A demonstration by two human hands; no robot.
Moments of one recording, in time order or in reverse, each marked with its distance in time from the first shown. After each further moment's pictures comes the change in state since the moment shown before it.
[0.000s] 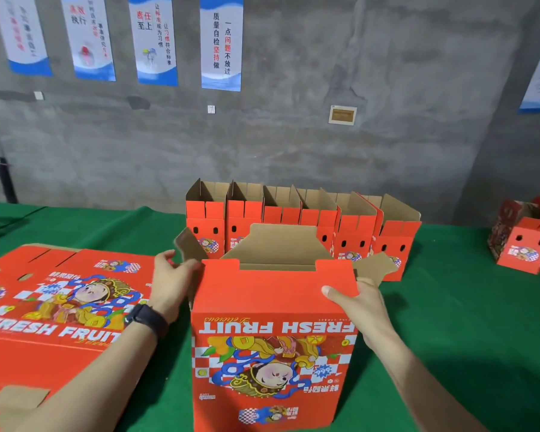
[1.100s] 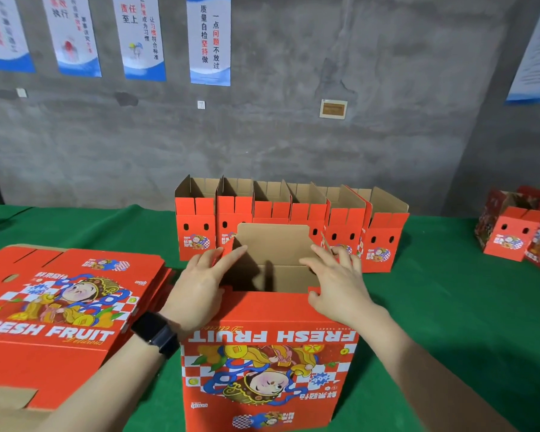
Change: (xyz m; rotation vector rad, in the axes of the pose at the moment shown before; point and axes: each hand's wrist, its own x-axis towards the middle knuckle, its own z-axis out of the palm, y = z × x) left_hand -0.058 0.011 0.019 0.956 -0.309 0.872; right_hand -0.008 -0.038 -0.003 -1.041 -0.165 -0.512
